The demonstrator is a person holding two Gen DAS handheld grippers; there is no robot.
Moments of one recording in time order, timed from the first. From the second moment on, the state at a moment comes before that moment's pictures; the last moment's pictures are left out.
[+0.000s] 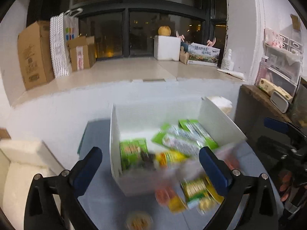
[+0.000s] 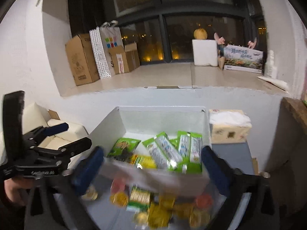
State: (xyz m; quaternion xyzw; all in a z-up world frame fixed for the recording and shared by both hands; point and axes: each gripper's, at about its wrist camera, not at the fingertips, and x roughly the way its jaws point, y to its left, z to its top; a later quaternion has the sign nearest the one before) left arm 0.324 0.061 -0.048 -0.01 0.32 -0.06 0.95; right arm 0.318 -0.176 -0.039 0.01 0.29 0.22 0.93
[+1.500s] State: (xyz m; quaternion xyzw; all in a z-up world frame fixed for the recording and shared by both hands) left arm 0.168 0.058 -0.133 -0.07 0.37 -0.04 0.92; right arm 0.333 -0.155 -0.200 0.07 0.44 0.10 0.89
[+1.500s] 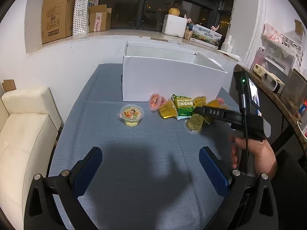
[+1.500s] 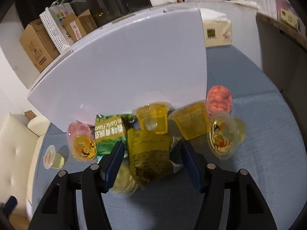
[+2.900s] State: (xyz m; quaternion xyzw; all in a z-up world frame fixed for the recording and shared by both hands) left arm 0.306 0.079 -0.191 -0.05 0.44 -0.01 0.90; right arm 0.211 -0.198 -0.114 0.00 0.32 0.12 0.94
